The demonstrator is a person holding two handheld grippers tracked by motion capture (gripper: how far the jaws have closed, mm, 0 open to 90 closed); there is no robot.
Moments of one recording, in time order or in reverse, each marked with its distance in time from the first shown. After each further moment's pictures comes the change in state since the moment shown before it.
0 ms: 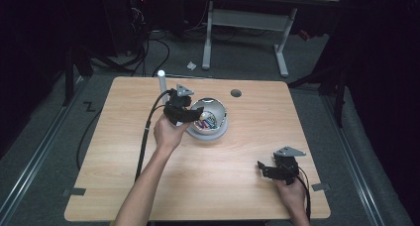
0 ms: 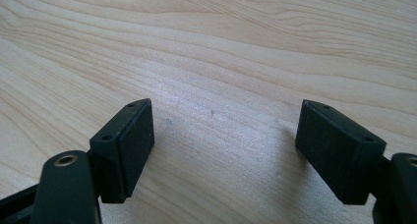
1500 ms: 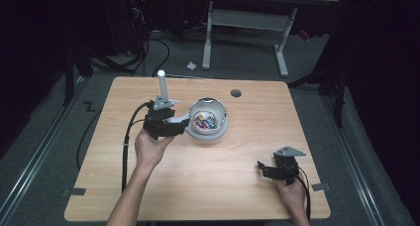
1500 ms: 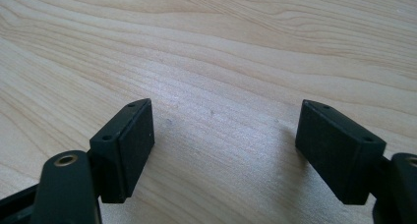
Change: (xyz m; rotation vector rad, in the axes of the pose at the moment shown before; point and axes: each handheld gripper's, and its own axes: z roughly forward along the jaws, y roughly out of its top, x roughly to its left) left arm 0.006 -0.033 -0.061 -0.009 -0.014 -0.039; right arm 0.000 0.000 0.000 0.001 0.000 0.000
